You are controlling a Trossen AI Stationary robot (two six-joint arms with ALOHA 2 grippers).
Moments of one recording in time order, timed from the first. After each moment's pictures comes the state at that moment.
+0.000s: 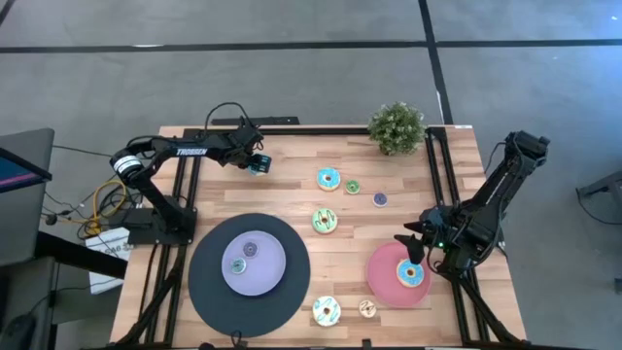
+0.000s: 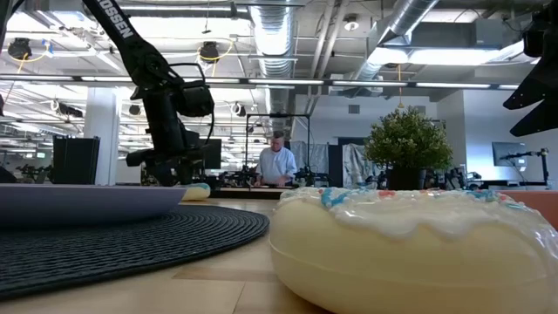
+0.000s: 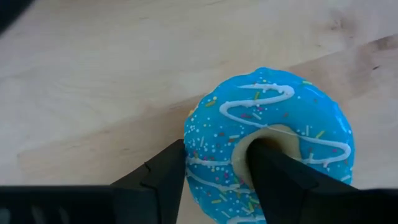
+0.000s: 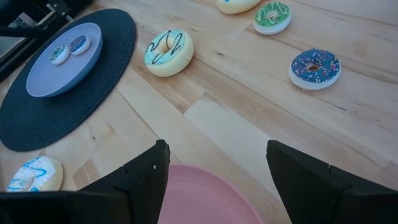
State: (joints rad) left arm 0.72 1.62 0.82 -0.34 -0.14 -0.52; right arm 0.97 0.98 0.53 -0.88 0.86 1.73
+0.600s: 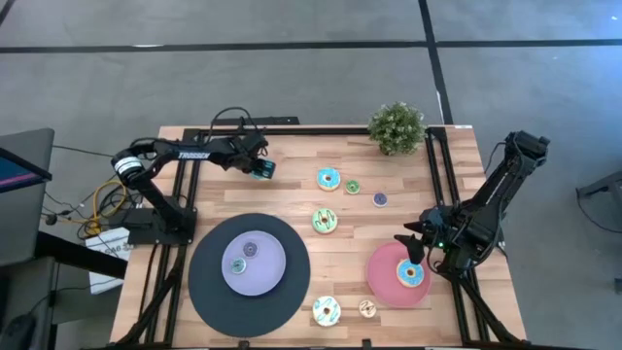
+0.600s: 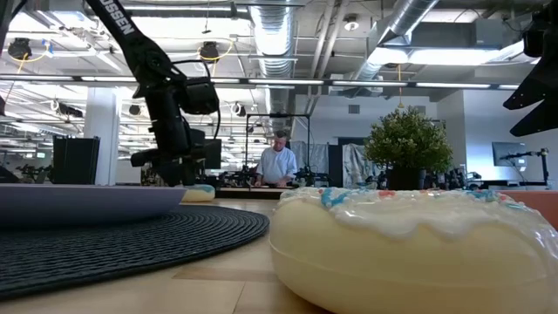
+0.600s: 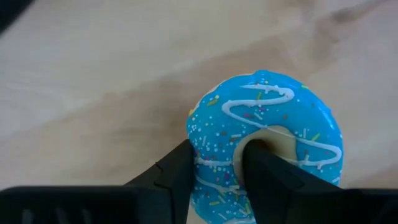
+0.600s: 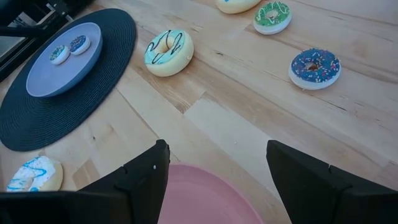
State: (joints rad) left arm 0.64 1.62 0.82 -0.34 -0.13 -0.54; right arm 0.97 0.98 0.53 -0.88 0.86 1.73
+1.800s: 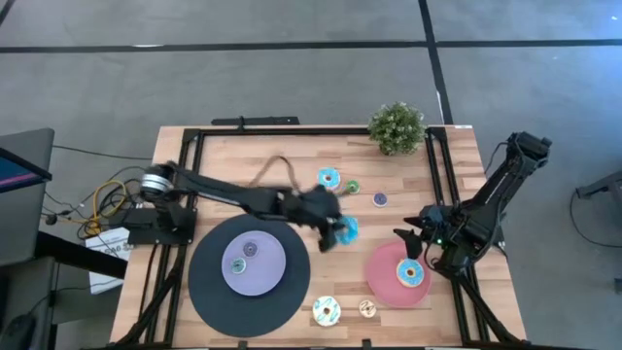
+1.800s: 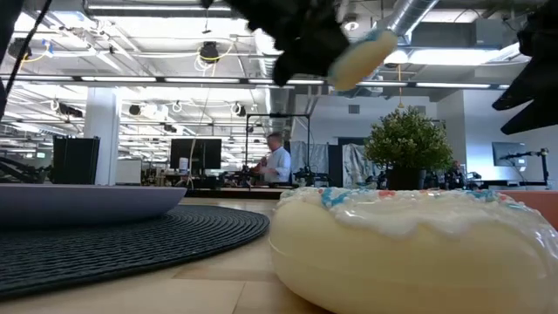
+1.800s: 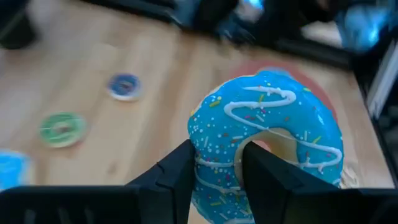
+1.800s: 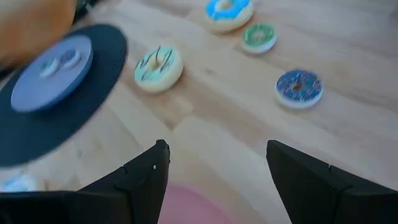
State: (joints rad) left arm -0.09 1.85 1.40 -0.11 -0.12 -0.29; right arm 0.93 0.98 0.53 -0.92 0.91 1.72
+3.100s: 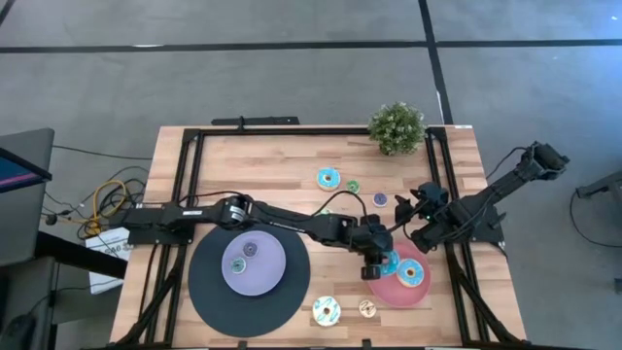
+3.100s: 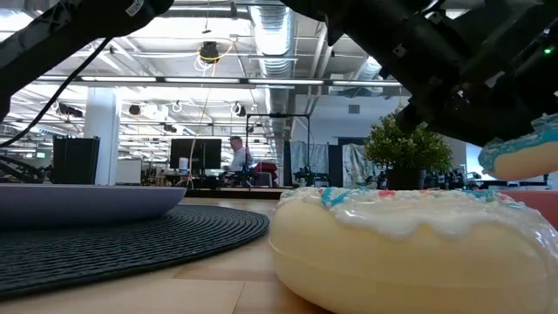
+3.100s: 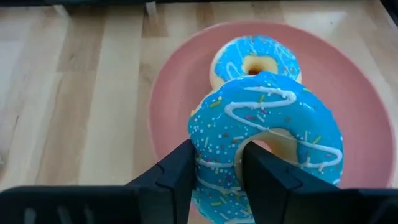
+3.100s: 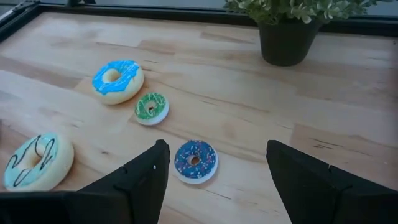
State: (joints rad) left arm -0.16 2.59 2.33 -0.44 -0.05 -0.08; right arm 0.53 0.97 0.53 -1.06 0.94 1.69
